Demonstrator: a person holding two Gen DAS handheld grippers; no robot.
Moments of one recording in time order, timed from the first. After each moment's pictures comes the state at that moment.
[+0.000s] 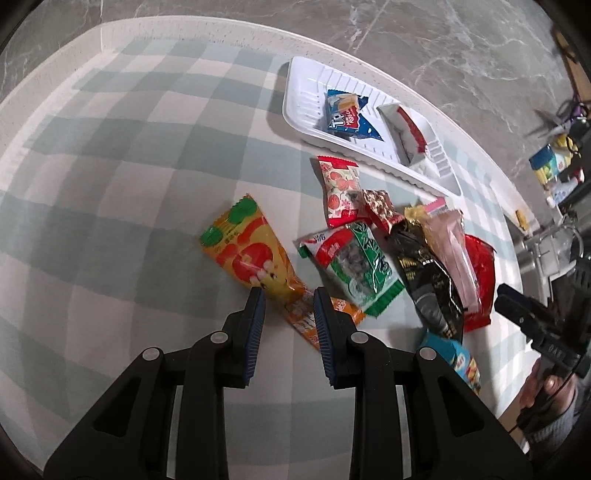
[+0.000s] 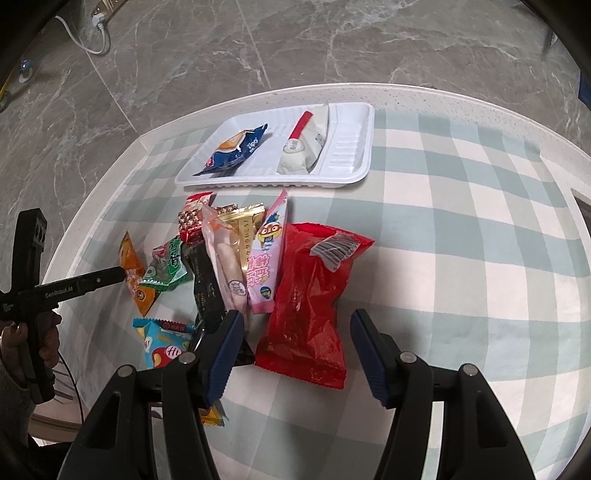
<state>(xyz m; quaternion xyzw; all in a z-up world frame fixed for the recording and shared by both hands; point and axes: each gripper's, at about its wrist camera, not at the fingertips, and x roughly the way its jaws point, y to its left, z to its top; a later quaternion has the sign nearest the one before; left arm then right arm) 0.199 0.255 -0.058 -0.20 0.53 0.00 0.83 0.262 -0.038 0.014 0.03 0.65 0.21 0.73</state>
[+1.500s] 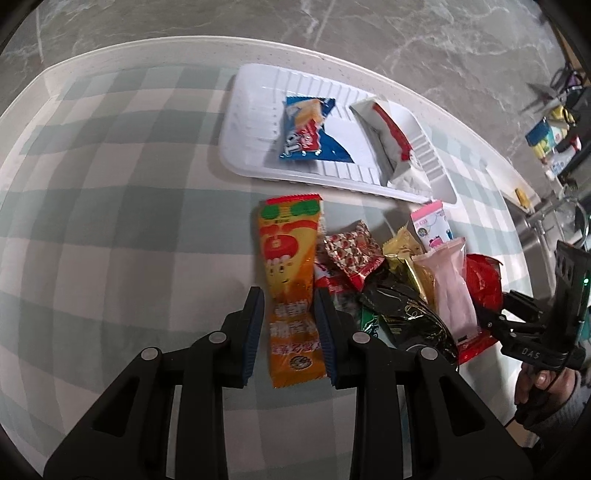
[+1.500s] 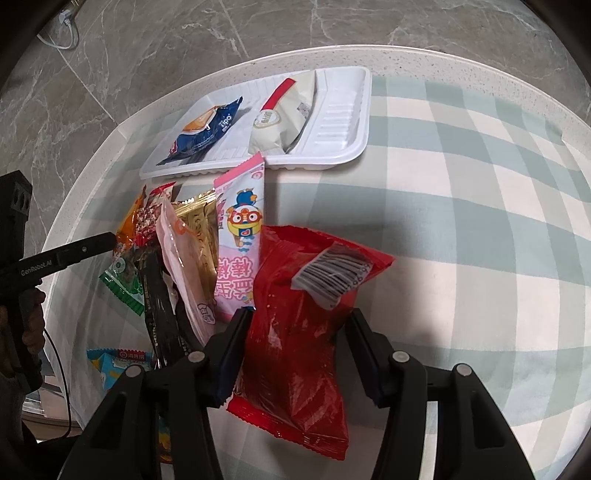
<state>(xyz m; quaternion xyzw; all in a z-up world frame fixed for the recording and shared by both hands) 0.268 0.221 -0.055 -0.13 0.53 -0.04 0.84 0.291 -0.035 -0.039 0.04 0.69 0.20 0.70</state>
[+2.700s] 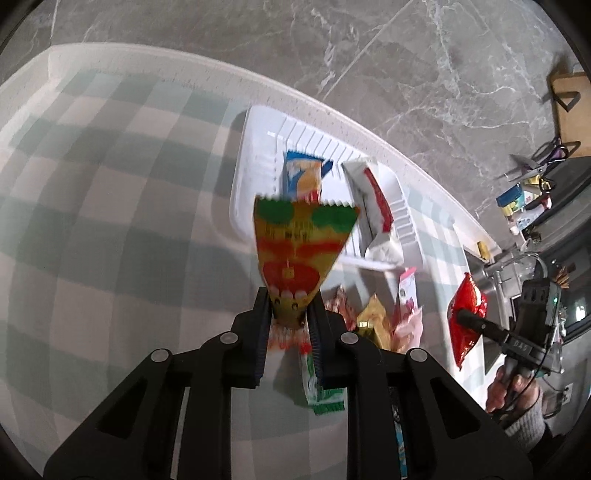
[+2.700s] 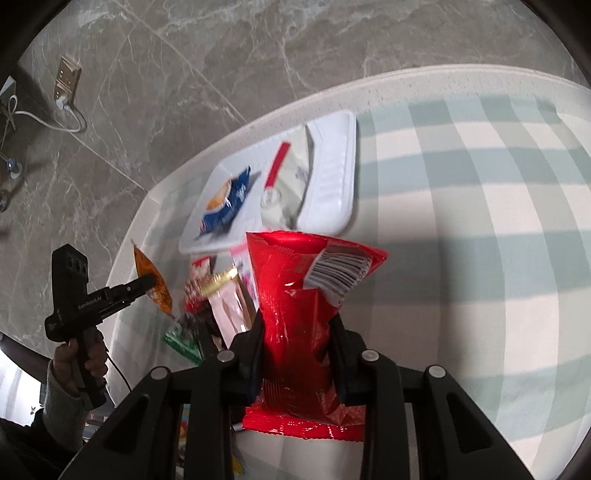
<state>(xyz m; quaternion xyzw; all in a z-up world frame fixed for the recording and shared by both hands) 0.292 0.281 -0.027 -0.25 0.48 -0.08 0.84 0.332 -0.074 -0.009 0.18 0.65 0.21 0.71</state>
